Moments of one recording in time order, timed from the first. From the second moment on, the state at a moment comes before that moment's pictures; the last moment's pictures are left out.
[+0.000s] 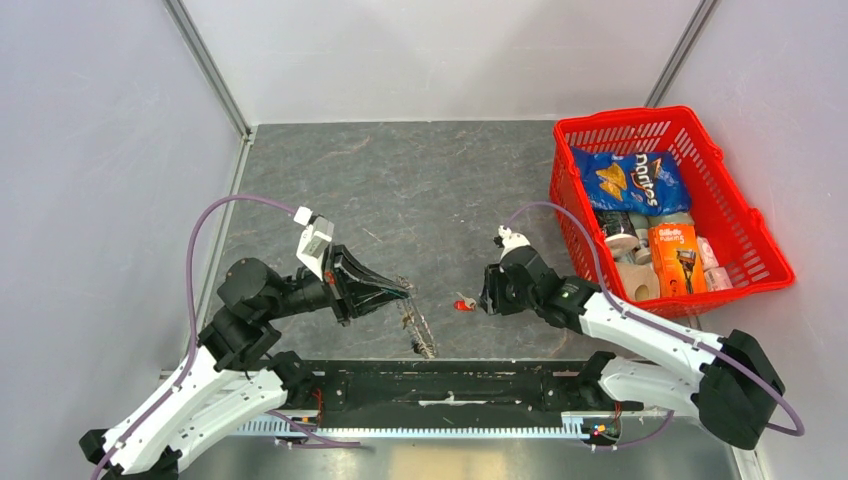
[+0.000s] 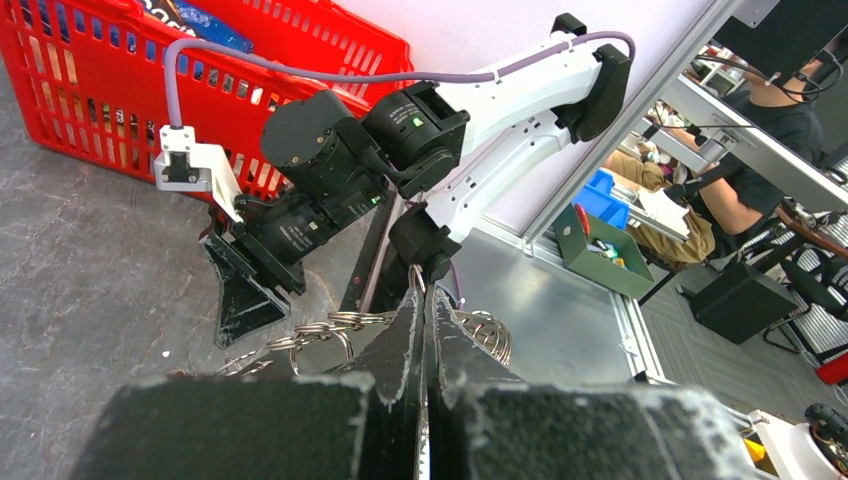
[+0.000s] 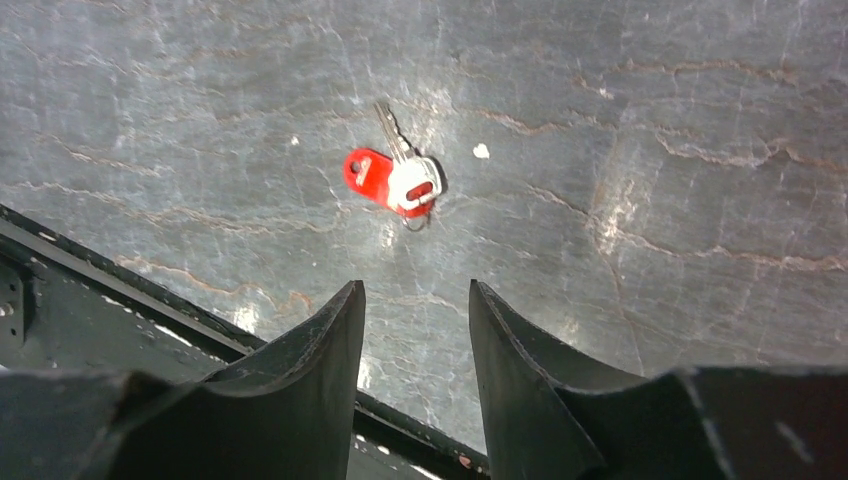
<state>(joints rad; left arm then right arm) -0.77 0.54 0.76 -0.04 0.60 -0.55 0.80 1.07 0.59 -0.35 0.07 0.58</state>
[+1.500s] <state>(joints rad) -0.77 0.49 0.73 -0.07 0.58 -0.51 1.01 1.32 0.50 -0.06 0.32 0.48</state>
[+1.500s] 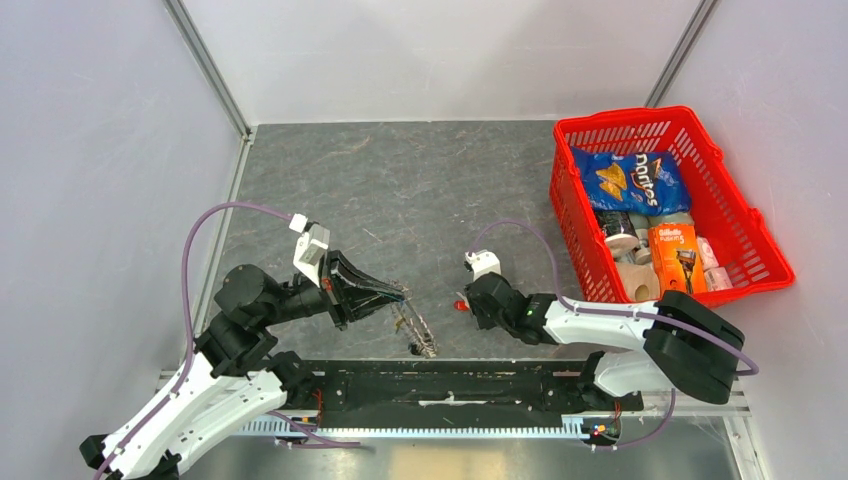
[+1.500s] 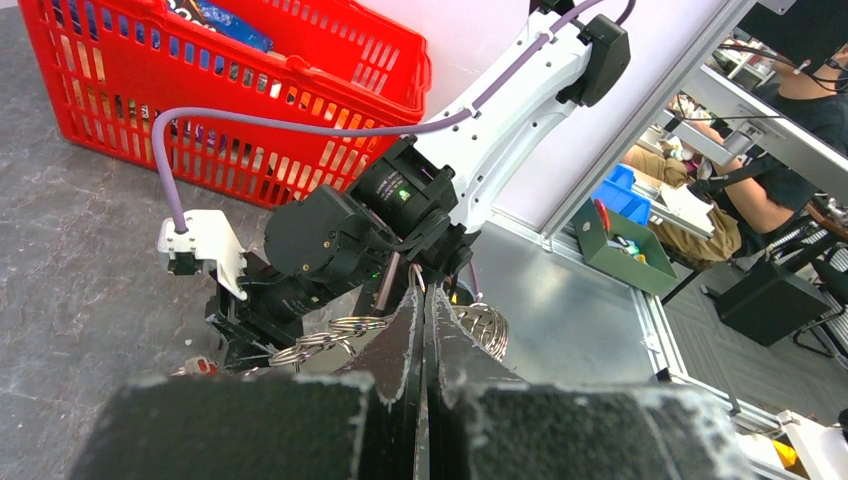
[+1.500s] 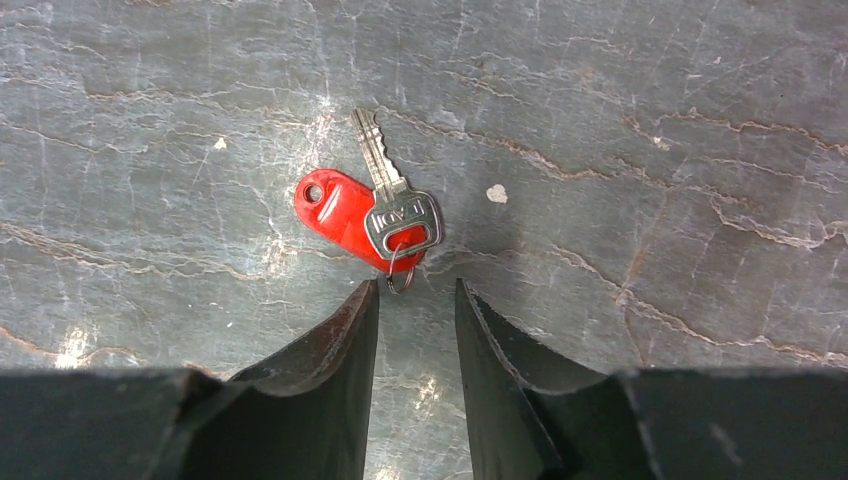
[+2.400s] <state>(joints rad) -0.77 0.49 0.73 -0.08 0.58 -0.50 1.03 1.35 0.50 -0.01 0.37 0.45</state>
